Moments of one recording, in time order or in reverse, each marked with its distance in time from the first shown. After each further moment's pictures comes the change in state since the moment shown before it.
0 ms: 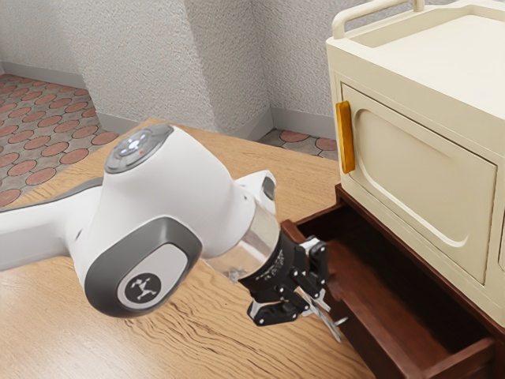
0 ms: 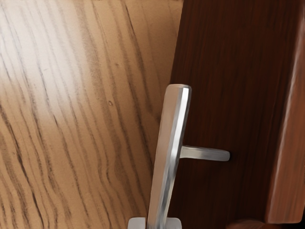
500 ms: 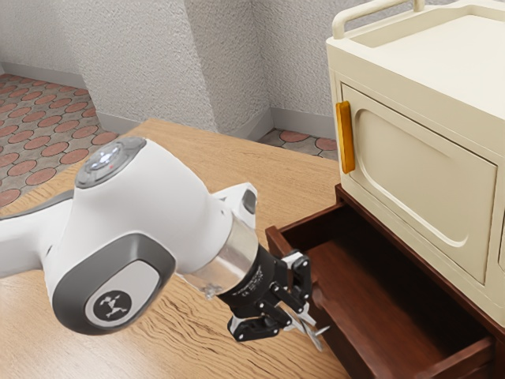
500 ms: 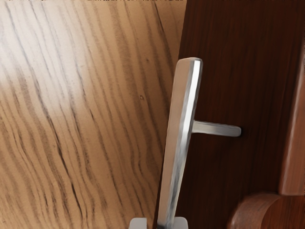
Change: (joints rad) arm -0.021 -0.084 0.003 -0.075 -0.005 -0.013 0.008
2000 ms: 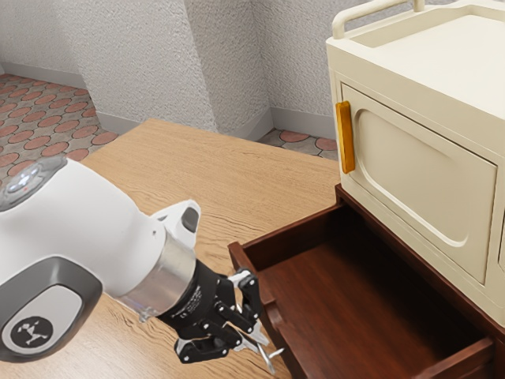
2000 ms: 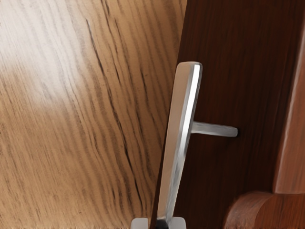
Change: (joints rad) arm -0.024 -0.221 0.040 -0.166 0.000 -0.043 0.005
